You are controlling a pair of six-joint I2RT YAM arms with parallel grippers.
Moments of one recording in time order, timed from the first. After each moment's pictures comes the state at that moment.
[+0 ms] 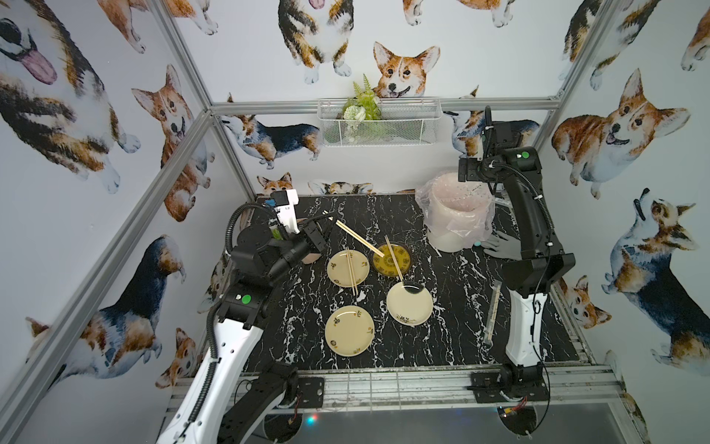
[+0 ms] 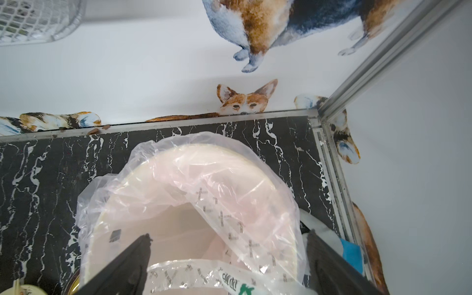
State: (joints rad) left arm -0.29 0.87 1.05 -0.16 0.45 -0.75; right arm 0.21 2.17 2.69 -1.30 0.21 0.15
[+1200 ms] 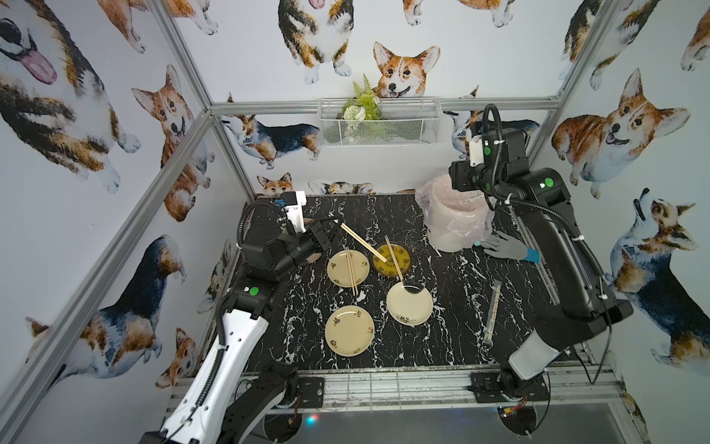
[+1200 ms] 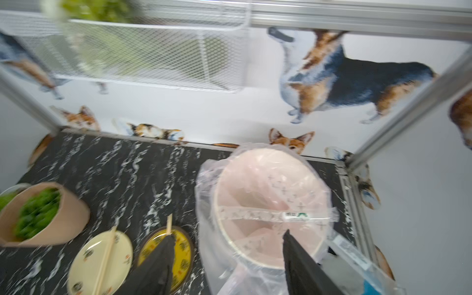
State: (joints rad) left arm -0.29 0.92 1.02 -0.15 0.52 -0.75; right arm 0.52 1.59 2.11 -1.02 0.17 0.13
